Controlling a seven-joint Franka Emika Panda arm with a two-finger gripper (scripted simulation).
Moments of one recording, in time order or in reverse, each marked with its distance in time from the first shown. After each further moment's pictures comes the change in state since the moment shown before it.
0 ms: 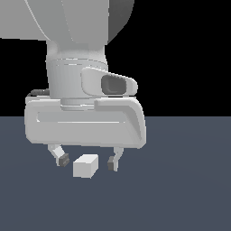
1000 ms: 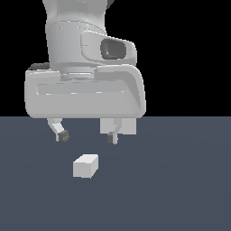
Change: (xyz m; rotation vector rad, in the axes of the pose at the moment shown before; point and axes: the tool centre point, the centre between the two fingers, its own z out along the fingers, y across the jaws) arm 0.008 -0.001 -0.043 0.001 0.002 0.000
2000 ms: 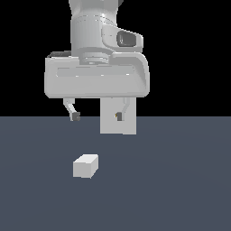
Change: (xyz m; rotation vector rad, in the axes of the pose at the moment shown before) arm 0.038 0.009 -0.030 0.009 -0.073 -0.078
